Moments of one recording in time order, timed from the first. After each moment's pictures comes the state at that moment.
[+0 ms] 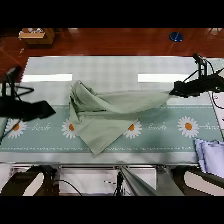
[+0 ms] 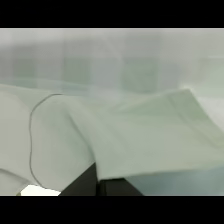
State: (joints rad) left arm 0.02 -0.77 0.87 1.24 -1.41 -1.61; right arm -0.18 -1.28 1.10 -1.11 1.16 1.32
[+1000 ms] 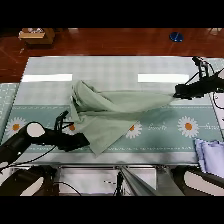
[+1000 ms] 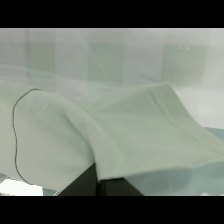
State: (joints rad) left arm -0.29 -0.89 0.33 0.83 -1.04 -1.60; right arm -0.18 -1.28 1.10 -1.21 1.18 1.32
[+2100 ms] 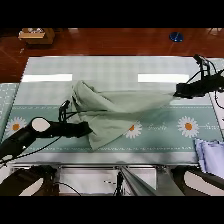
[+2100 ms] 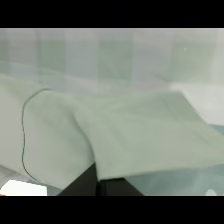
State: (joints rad) left arm -0.33 -0.95 0.42 0.66 -0.80 -1.47; right arm -0.18 -1.24 1.13 -1.19 1.20 1.33
